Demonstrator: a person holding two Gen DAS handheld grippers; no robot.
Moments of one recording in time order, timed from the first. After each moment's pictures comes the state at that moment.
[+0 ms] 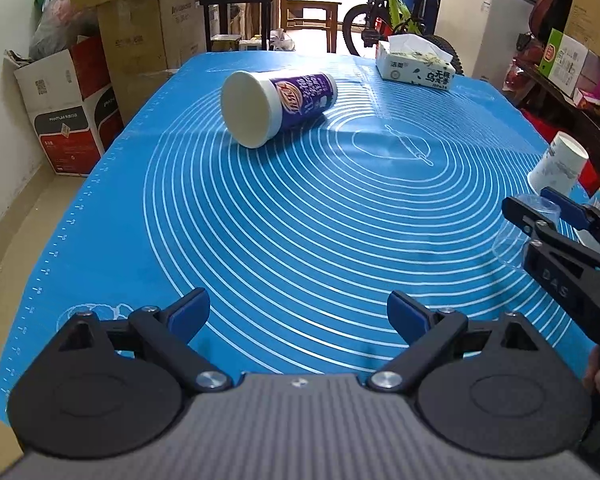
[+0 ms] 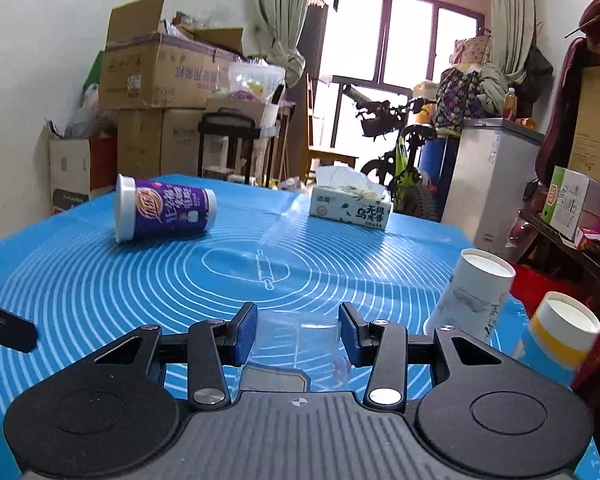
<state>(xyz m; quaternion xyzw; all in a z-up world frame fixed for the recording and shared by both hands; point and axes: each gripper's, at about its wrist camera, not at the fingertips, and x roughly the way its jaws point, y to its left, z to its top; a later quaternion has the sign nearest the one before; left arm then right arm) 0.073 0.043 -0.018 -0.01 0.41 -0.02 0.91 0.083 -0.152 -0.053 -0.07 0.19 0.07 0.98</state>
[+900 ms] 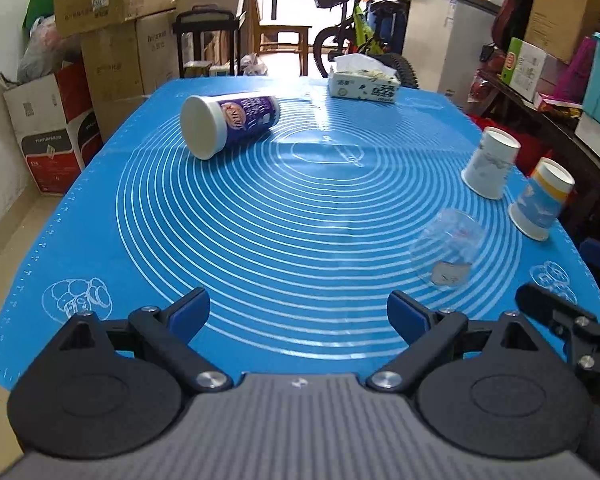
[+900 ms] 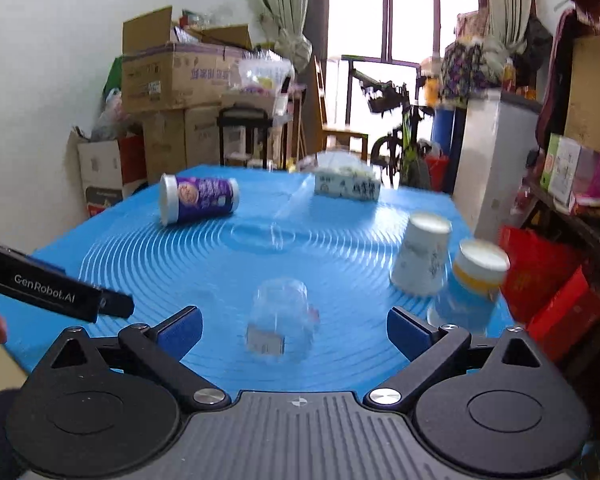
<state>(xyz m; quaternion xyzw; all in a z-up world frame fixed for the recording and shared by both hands) 0.012 -0.003 0.000 0.00 0.37 -0.05 0.93 -0.022 -0.199 -0.013 -0.04 0.25 0.10 0.96</state>
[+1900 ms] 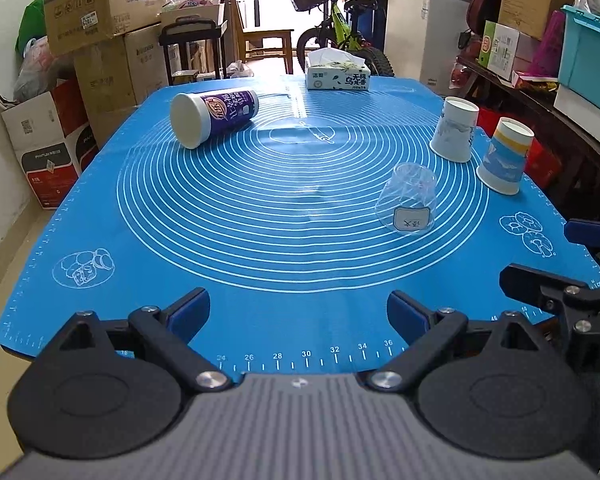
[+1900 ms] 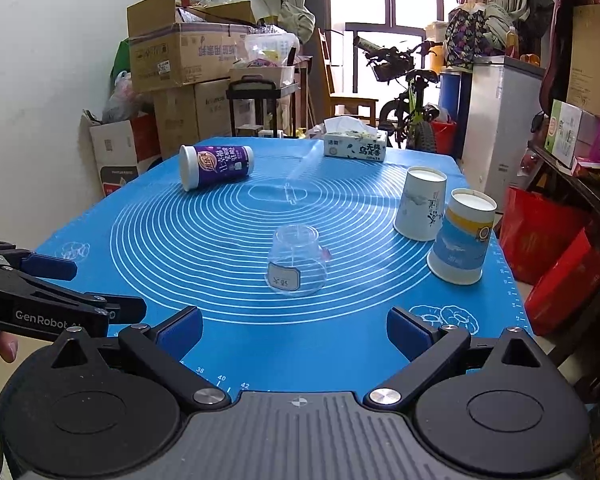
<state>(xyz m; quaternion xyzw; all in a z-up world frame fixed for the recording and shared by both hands) -0.034 -0.021 -0.009 0.03 0.36 -0.06 0.93 -0.060 -0.207 -0.011 -0.02 0.29 0.12 0.95</state>
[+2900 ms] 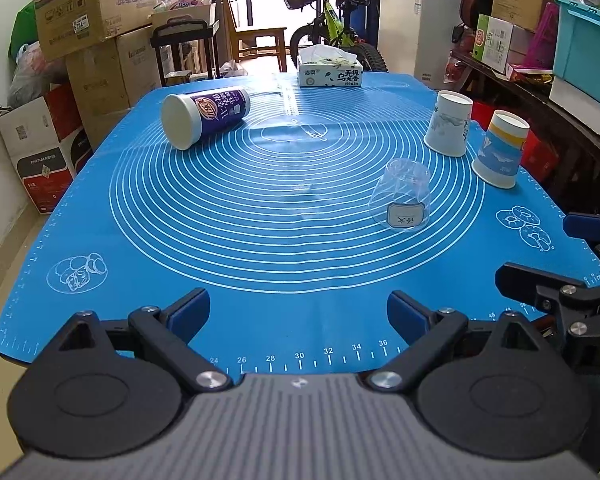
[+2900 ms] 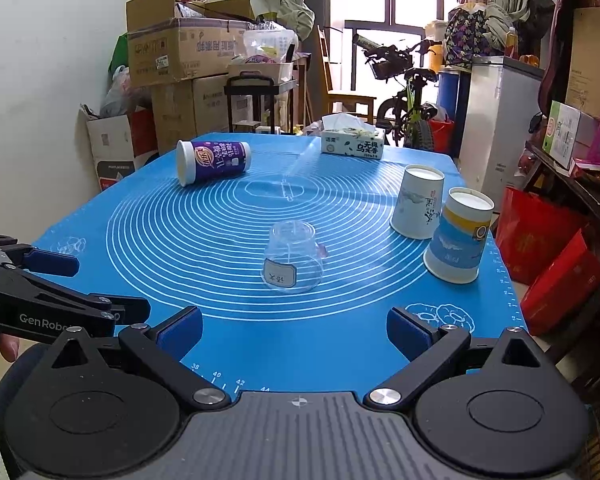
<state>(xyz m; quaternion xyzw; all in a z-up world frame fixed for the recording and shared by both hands) -0.033 -0.025 -0.011 0.04 0.36 -0.07 0.93 -0.061 -0.206 -0.011 -0.02 0.30 0.11 0.95</state>
